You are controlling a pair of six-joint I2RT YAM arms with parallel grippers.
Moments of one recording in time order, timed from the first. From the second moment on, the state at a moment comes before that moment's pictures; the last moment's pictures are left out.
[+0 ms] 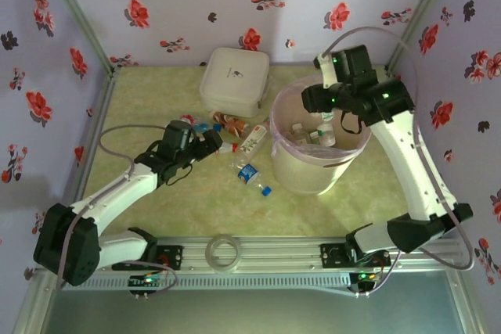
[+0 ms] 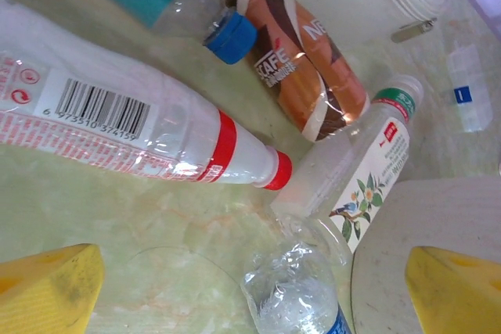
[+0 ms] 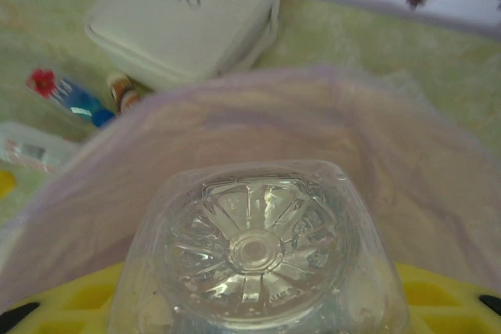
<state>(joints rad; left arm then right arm) -0.52 1.21 0.72 -0.25 0.01 -0.93 0.43 1.41 1.79 -1.19 0.00 0.09</state>
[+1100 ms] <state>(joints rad) -0.49 1.17 0.62 -0.21 -0.03 -1.16 0.41 1.42 1.32 -0.91 -0.09 0.16</state>
